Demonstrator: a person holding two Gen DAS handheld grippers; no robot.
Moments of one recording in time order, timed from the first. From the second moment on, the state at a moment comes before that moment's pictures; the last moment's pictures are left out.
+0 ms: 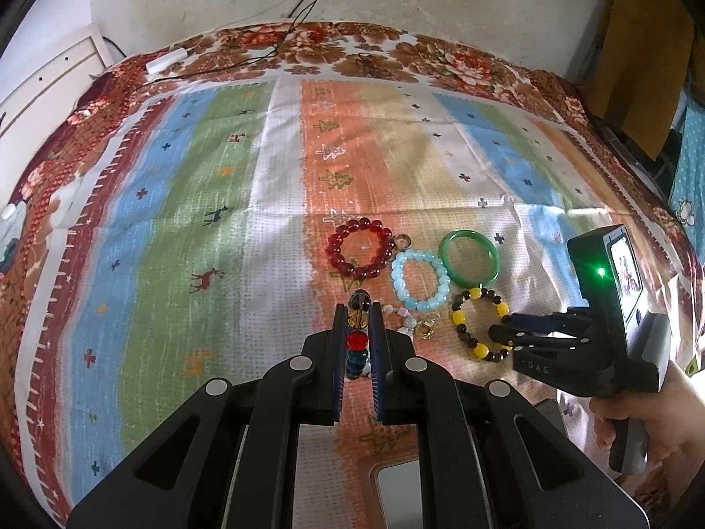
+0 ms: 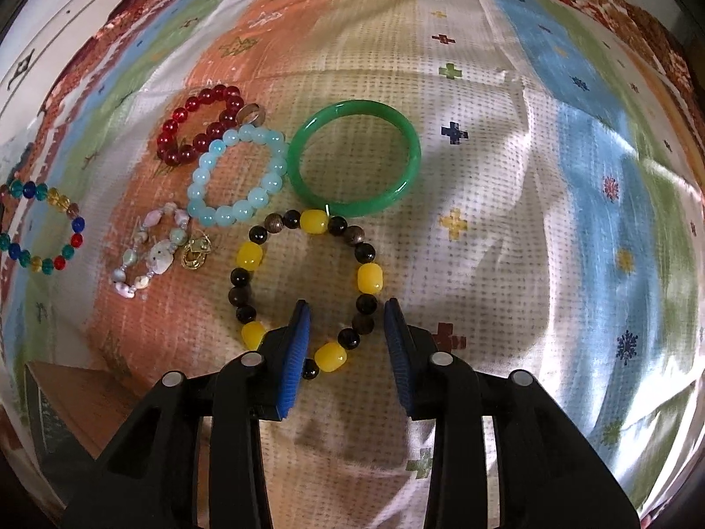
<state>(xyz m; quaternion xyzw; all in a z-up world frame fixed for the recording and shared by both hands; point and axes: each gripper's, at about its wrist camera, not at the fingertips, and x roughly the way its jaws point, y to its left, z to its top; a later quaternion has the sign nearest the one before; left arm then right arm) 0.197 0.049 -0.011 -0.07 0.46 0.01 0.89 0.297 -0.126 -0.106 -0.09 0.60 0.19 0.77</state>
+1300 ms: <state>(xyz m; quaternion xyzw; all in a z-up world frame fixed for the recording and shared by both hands) 0.170 0.047 0.016 -0.09 0.40 0.00 0.91 0.220 -0.129 0.035 -0.05 0.44 0.30 0.84</state>
